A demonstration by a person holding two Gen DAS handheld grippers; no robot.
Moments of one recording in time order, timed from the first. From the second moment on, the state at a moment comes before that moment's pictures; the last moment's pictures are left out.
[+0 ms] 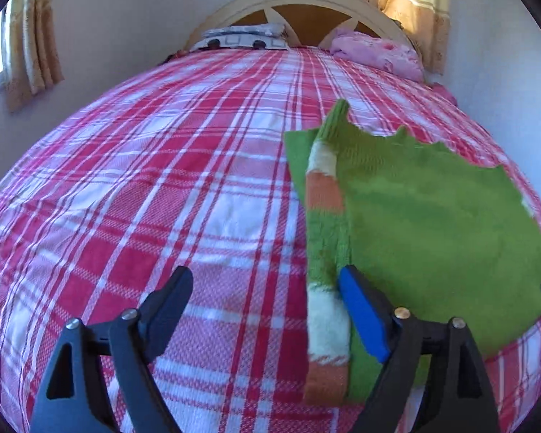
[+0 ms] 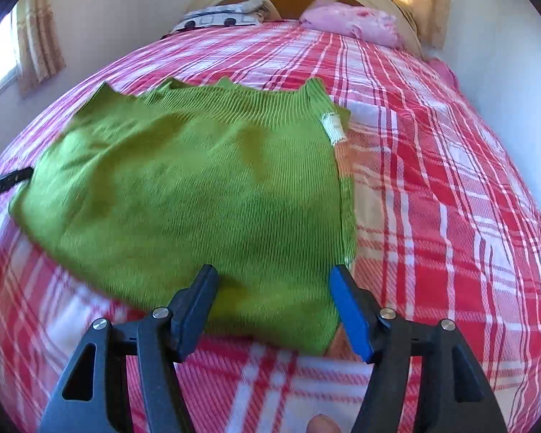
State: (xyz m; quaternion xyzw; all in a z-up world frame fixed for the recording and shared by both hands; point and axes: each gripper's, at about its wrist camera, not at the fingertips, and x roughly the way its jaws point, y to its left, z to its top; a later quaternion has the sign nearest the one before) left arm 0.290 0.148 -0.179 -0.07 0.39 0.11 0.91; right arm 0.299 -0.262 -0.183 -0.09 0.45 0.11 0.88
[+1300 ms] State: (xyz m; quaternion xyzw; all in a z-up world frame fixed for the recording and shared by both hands) left arm 0.263 0.162 -0.187 -0.10 0.41 0.09 0.90; right arm 0.266 -0.170 -0.171 -0.13 0.45 0.09 0.88
